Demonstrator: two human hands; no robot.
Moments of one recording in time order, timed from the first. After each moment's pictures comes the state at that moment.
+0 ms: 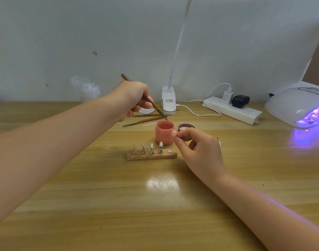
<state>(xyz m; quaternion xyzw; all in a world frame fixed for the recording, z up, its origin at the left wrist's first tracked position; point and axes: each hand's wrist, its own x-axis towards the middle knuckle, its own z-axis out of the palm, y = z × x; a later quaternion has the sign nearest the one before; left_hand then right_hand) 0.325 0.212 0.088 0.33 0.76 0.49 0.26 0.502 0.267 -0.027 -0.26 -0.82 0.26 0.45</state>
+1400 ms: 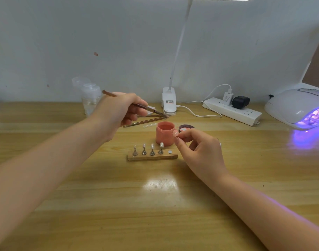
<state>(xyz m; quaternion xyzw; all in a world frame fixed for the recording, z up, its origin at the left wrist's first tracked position) 0.315 0.178 0.060 0.36 0.64 0.62 0.27 0.502 0.267 -0.026 -0.26 -0.81 0.26 0.45</state>
